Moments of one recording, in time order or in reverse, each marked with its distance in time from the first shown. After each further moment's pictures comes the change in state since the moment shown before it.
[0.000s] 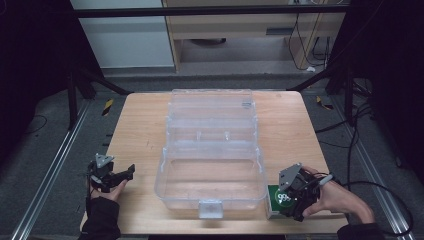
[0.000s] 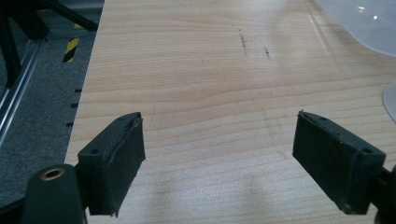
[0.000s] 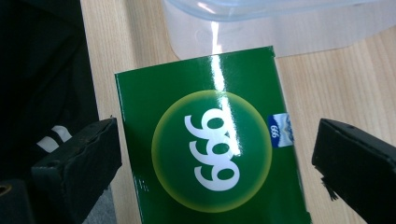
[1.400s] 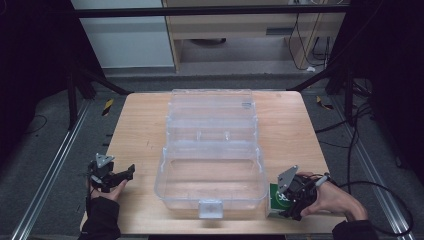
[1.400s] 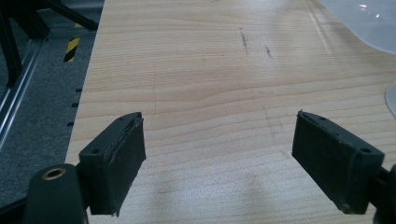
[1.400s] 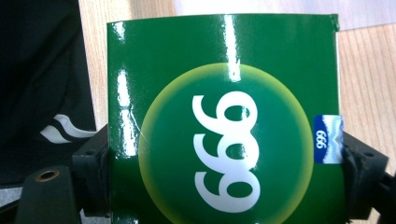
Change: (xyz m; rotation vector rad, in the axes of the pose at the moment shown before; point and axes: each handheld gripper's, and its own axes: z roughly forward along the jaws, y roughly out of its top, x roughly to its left) left arm 0.000 0.000 0.001 0.002 0.001 0.002; right arm -0.006 -0.013 0.021 0.025 0.063 -0.002
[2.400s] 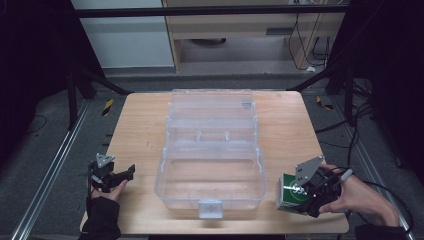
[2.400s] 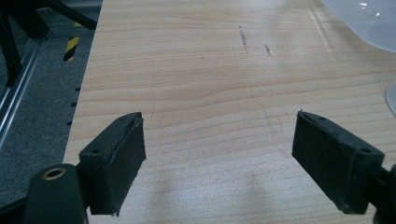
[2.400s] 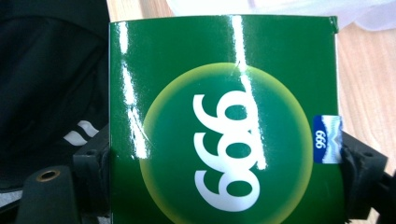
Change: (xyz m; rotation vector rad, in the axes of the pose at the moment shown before) left arm -0.001 0.000 0.001 0.006 0.001 0.001; right arm 0.014 0.005 -0.080 -0.072 -0.070 0.026
